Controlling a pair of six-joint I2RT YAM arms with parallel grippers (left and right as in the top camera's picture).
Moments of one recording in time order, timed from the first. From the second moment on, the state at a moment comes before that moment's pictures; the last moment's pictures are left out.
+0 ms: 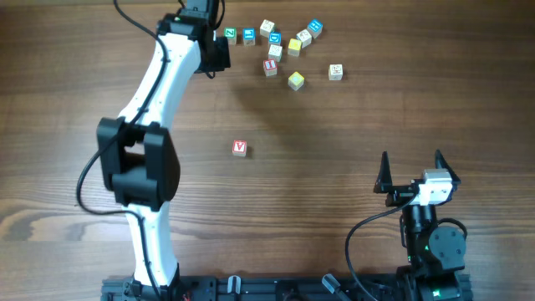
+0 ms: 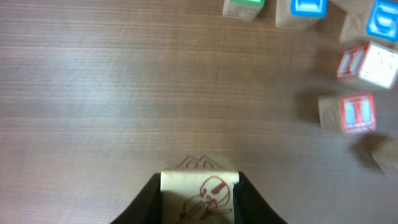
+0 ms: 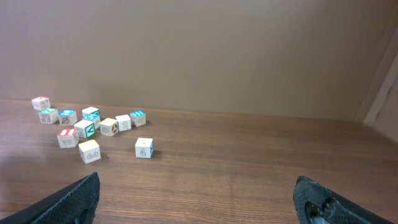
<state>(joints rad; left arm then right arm) -0.21 2.19 1.97 -0.97 -0.08 -0.27 0.15 0.02 0.01 0.02 0.15 -0.07</state>
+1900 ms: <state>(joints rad) -0.30 2.06 1.50 -1.11 0.00 -0.26 0.15 0.02 0.01 0.02 0.15 -0.07</state>
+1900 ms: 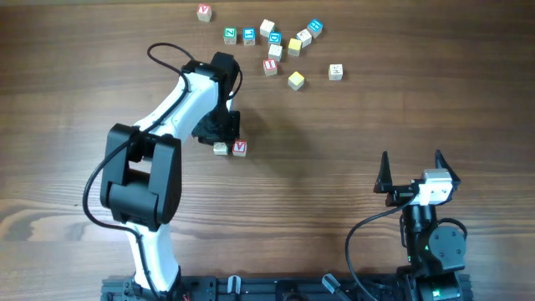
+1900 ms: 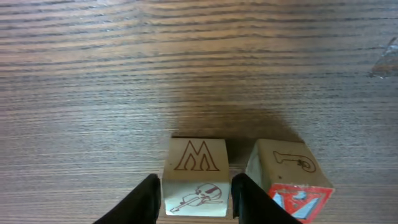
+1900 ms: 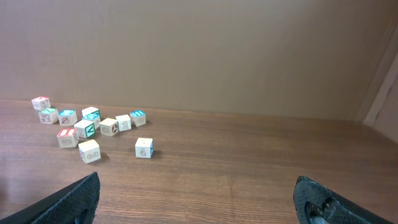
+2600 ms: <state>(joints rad) -0.20 2.06 1.49 -1.07 0.00 -0.35 0.15 0.02 0.01 0.02 0.15 -0.07</state>
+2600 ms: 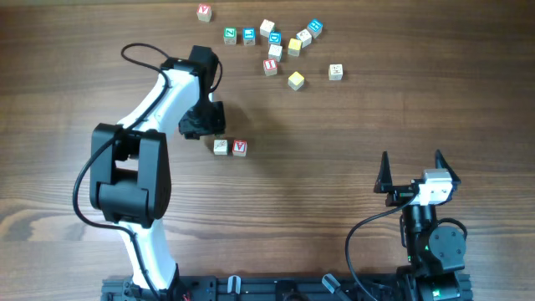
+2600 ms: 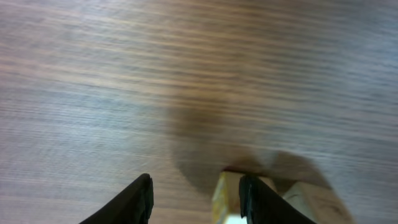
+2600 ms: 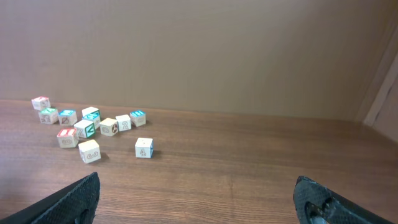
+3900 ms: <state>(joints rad) -0.28 2.06 1.49 -1.17 0.00 -0.36 0.15 0.02 0.01 0.02 0.15 -0.07</state>
